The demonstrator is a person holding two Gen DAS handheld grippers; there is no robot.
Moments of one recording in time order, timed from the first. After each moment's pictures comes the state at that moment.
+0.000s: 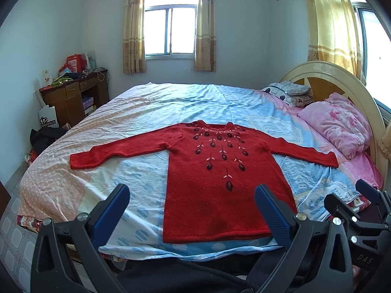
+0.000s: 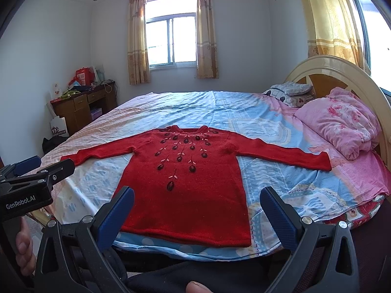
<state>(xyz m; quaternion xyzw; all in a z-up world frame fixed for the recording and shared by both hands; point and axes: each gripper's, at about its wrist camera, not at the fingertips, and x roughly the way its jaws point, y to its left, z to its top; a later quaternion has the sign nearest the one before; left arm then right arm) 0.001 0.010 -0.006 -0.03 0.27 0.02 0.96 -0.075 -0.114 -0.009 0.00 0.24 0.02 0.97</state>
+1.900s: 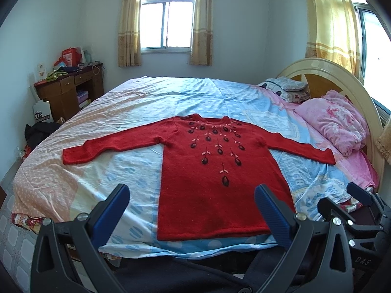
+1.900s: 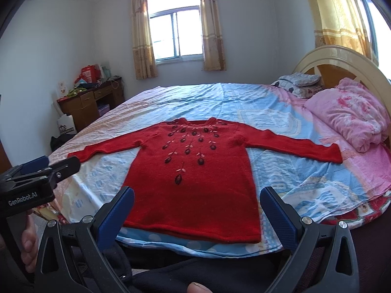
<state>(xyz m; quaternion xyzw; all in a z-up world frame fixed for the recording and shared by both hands) 0.010 0.005 -0.017 -0.04 0.29 0.00 0.96 -0.065 -0.113 -0.021 0.01 0.26 0.05 0.96</state>
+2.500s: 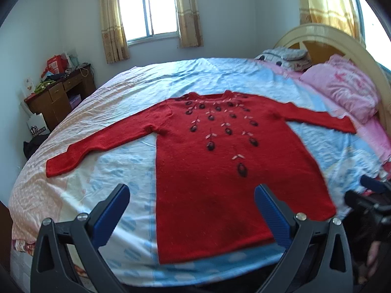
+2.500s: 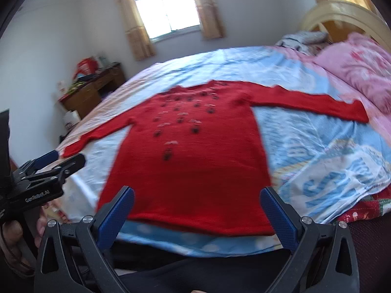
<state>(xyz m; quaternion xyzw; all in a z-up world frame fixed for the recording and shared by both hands) 0.087 -0.006 -0.079 0.04 0.34 0.00 0.94 0.008 -0.170 -0.098 0.09 0.35 0.06 0.93</state>
